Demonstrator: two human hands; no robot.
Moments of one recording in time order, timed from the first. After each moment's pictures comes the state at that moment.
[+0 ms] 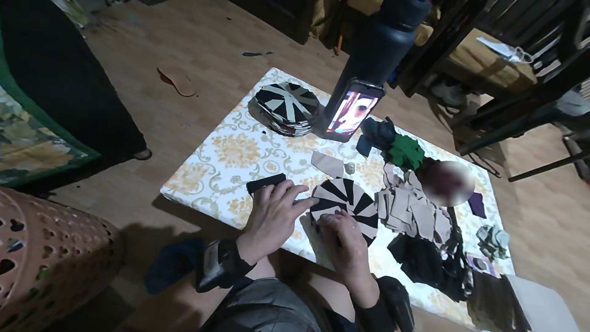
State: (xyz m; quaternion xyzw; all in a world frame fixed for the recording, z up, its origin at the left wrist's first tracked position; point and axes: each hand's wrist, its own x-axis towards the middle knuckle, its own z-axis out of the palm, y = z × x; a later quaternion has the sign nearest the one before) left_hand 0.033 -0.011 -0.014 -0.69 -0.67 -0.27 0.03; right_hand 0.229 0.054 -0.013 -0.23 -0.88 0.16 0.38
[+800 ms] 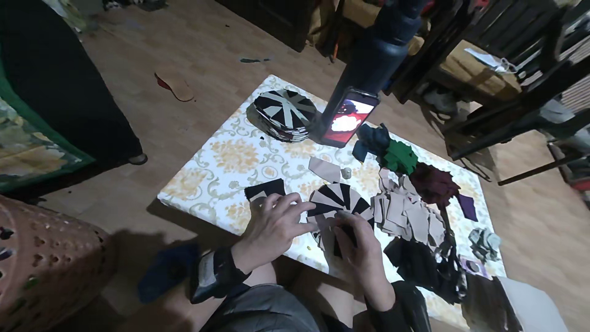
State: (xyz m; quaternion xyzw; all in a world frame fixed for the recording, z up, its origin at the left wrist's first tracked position) left_hand 0.031 -0.018 -0.016 -0.75 -0.58 -0.31 0.07; right_hand 0.252 0.072 0.003 -0.27 -0.88 0.17 0.34
